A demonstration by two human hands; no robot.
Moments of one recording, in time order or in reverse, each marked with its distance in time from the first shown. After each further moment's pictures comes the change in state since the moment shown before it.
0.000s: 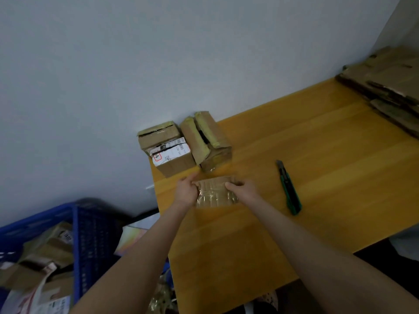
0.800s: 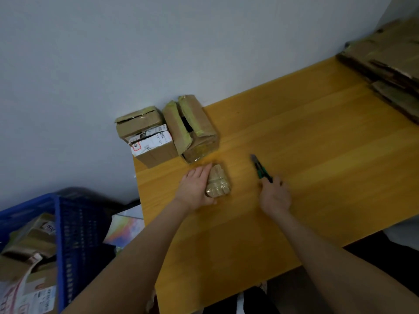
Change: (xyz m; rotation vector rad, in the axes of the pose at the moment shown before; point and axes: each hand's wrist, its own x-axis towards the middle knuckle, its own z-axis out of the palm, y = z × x) left_hand 0.008 0.008 0.058 0.836 -0.173 0.451; right_hand 0.031 0.083 -0.075 -0.897 0.264 -0.054
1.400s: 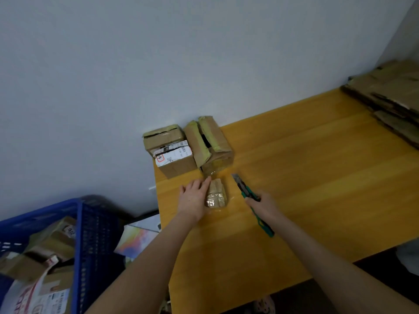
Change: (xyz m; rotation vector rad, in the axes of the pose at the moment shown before) left_hand -0.046 -0.013 -0.027 0.029 0.054 -0.189; right_hand -0.053 -0.047 -0.040 0.739 -0.245 -0.136
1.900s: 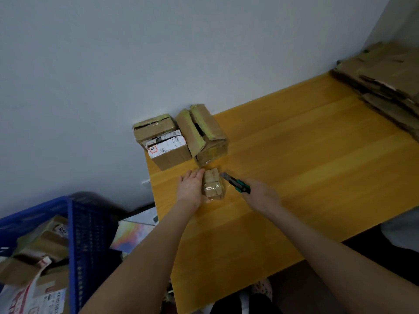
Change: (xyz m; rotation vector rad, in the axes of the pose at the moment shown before) left_hand 0.010 -0.003 0.006 -0.084 -0.041 -0.025; right_hand -0.011 -0.008 0.008 -0.539 0.037 -0.076
